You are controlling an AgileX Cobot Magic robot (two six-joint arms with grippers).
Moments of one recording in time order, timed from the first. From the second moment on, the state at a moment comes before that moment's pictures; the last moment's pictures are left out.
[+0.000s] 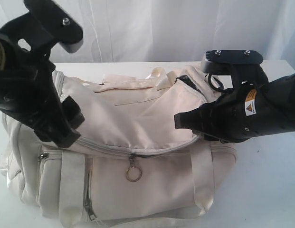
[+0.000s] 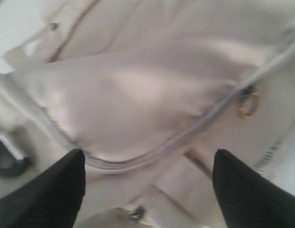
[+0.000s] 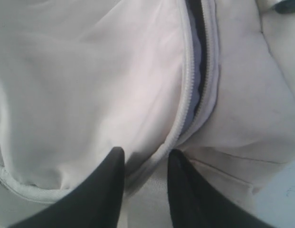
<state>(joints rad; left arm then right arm) -0.95 1.17 -1.11 0.37 1.01 -0.17 0.74 1.25 -0.81 -0.12 0.51 0.50</state>
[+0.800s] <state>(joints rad) -0.95 1.32 -0.69 -0.23 0.24 0.12 0.74 1.25 -0.81 -0.12 0.51 0.50</state>
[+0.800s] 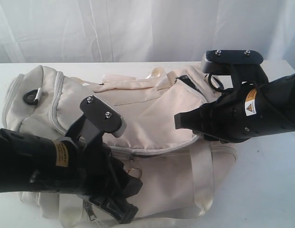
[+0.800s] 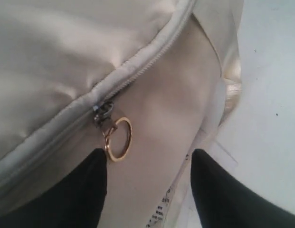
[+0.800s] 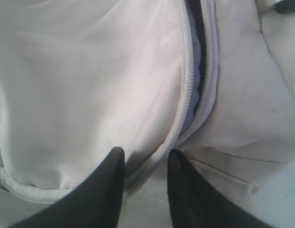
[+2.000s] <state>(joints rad) -0.95 1.29 -0.69 -0.23 0.34 0.14 0.74 1.25 -0.81 -0.12 0.51 0.50</state>
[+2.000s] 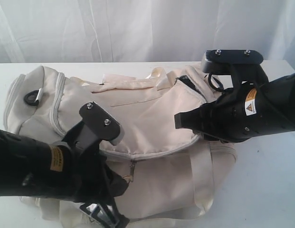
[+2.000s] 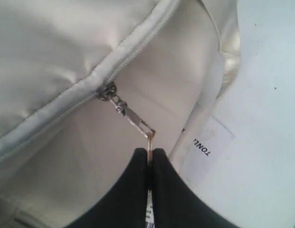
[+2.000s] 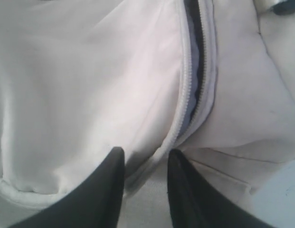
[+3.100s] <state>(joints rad) -0.95 1.07 -0.69 -0.12 0.41 0.15 0.74 0.88 -0.81 0.34 0.66 -1.04</state>
